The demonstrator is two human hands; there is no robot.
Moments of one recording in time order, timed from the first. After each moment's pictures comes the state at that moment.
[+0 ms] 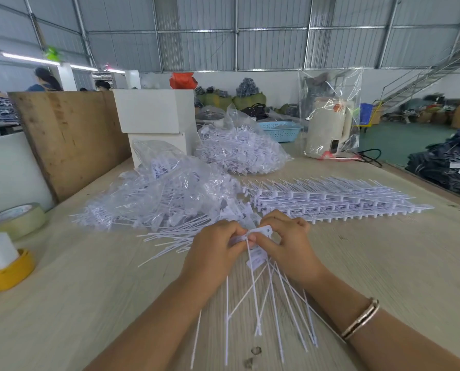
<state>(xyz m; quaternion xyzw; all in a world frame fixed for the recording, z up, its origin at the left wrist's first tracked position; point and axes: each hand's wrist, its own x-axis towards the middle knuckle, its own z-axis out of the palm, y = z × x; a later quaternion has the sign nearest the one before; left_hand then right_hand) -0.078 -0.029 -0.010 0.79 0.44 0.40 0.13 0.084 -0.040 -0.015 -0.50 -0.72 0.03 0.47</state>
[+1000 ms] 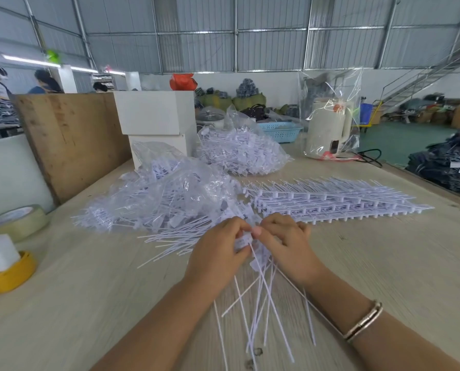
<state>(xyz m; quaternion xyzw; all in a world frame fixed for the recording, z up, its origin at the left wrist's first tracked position) -0.073 -0.036 -0.007 0.81 0.44 0.38 0.08 0.086 -0.043 -0.015 -0.54 -0.72 0.09 0.44</state>
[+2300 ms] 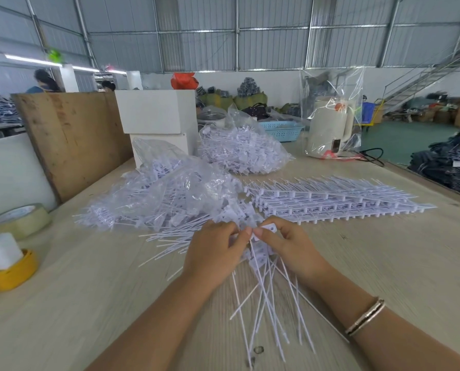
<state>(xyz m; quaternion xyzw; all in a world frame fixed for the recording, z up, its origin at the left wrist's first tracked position) -0.077 -0.030 -0.006 0.80 0.48 0.37 0.07 0.086 -0.042 -0.011 -0.43 -0.64 0.37 0.52</state>
